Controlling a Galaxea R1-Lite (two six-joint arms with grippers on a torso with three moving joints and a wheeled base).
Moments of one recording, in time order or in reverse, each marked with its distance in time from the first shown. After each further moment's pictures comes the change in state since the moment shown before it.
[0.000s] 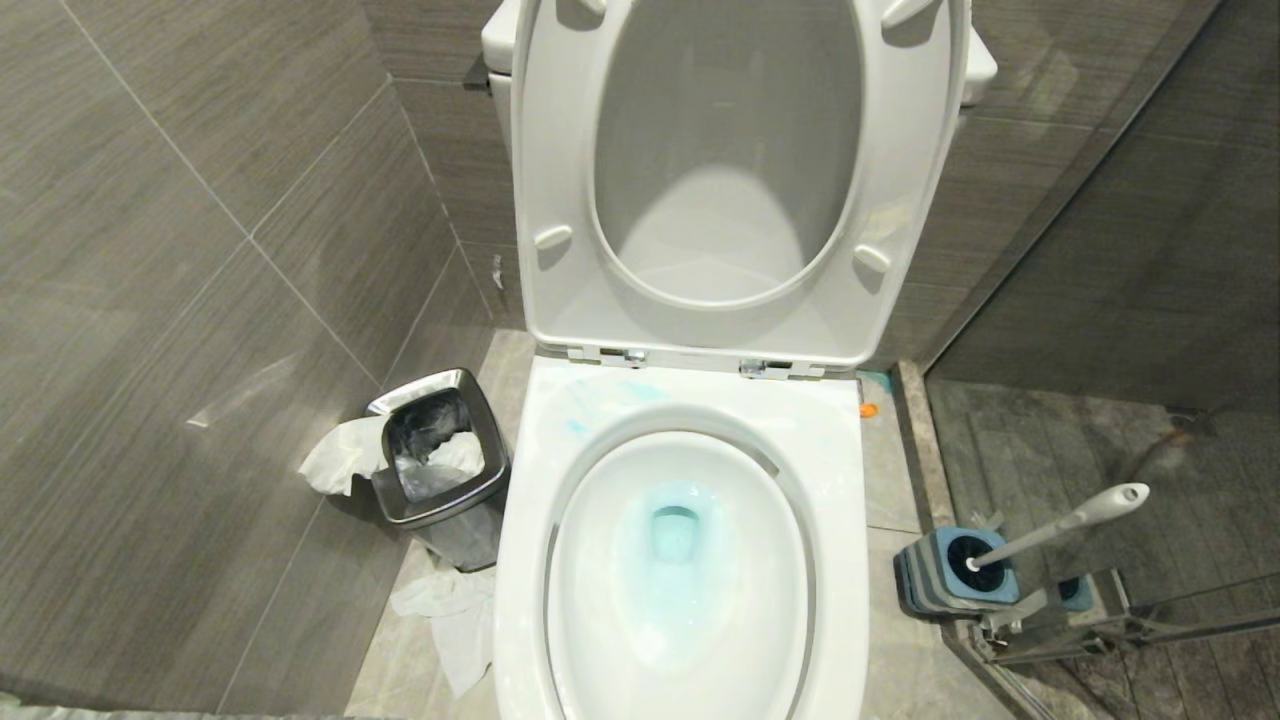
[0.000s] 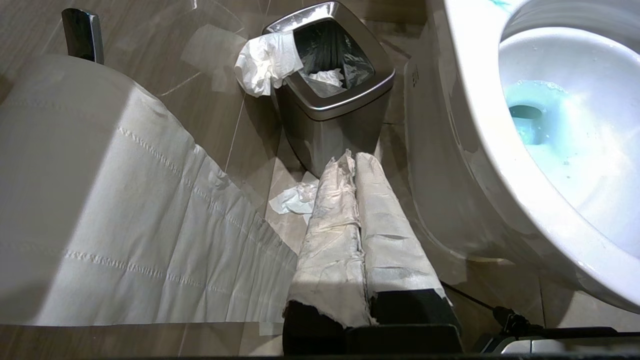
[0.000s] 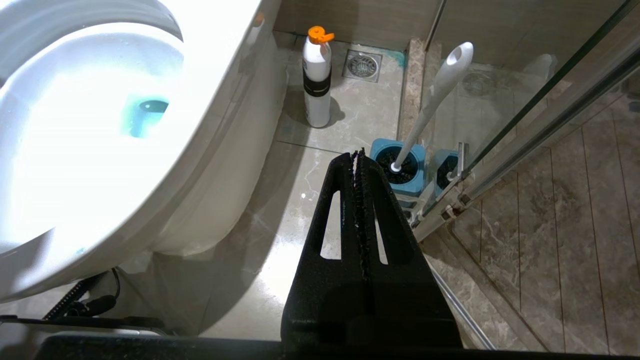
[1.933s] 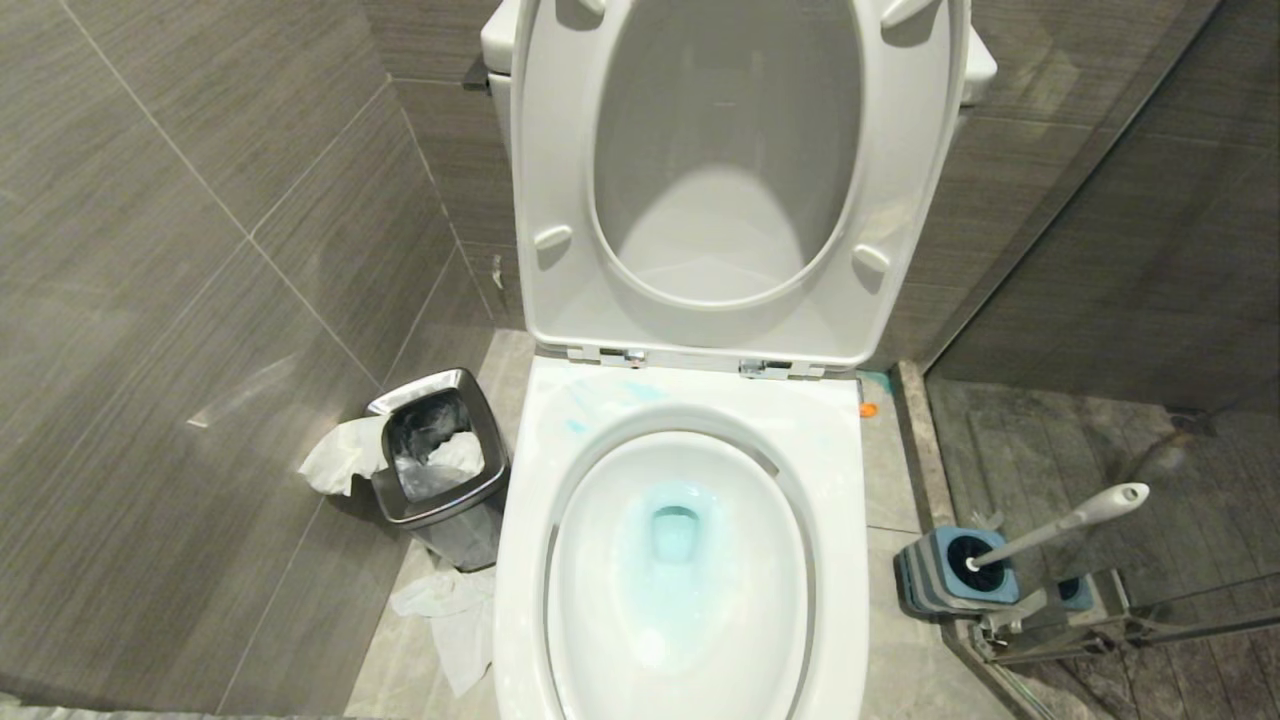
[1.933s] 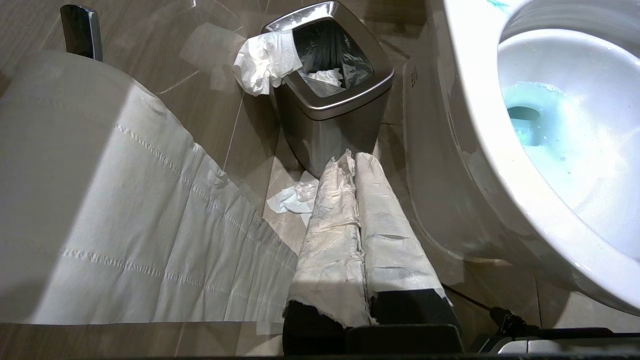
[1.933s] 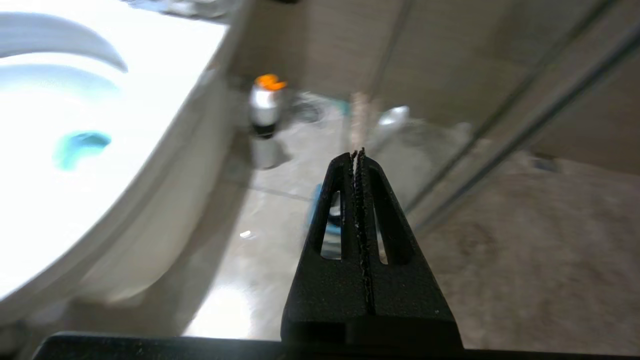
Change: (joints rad) left arm 0.000 0.000 0.000 0.001 0.000 -0.010; right arm 0.000 0.010 -0.001 -0.131 -0.082 -0.139
